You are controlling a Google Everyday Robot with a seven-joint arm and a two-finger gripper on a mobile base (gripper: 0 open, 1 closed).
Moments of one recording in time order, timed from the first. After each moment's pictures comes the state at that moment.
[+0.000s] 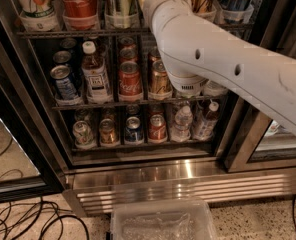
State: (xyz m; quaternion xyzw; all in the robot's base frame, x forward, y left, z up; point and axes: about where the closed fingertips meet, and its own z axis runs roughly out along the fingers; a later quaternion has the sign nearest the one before) arm 0.702 -0.041 1.091 -0.10 0.63 -0.02 0.77
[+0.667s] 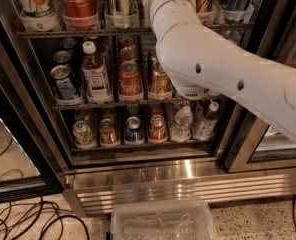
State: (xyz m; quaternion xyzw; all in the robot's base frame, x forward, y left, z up) arm 0.679 -0.046 1.114 -0.08 0.60 -0.01 0.80
